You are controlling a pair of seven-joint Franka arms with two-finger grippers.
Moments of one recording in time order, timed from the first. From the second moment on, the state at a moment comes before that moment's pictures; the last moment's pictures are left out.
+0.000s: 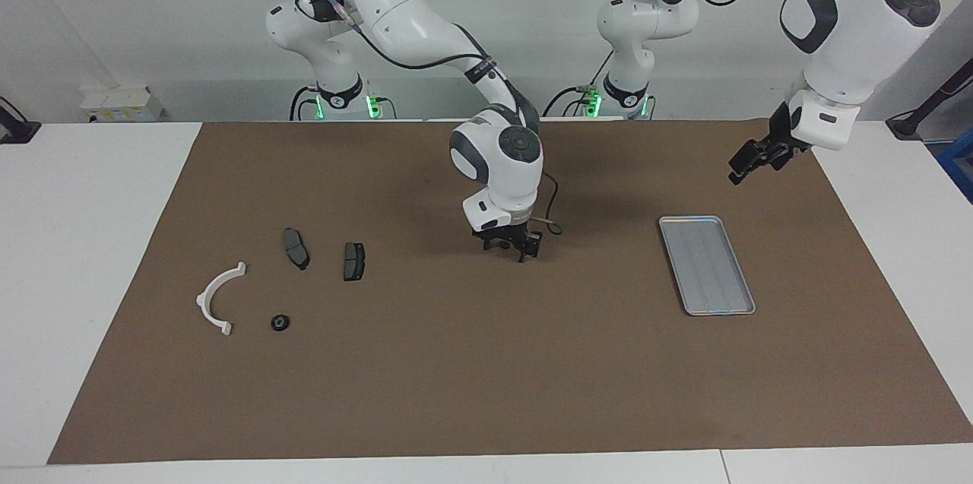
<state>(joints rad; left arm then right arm) 0.05 -0.01 -0.04 -1.77 -0.03 1.71 -0.25 0.60 0.61 0.07 -1.58 -0.09 2.18 1.14</state>
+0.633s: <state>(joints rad) 0.05 -0.02 -0.04 -1.77 -0.03 1.71 -0.25 0.60 0.60 0.08 -1.58 -0.08 2.18 1.14</state>
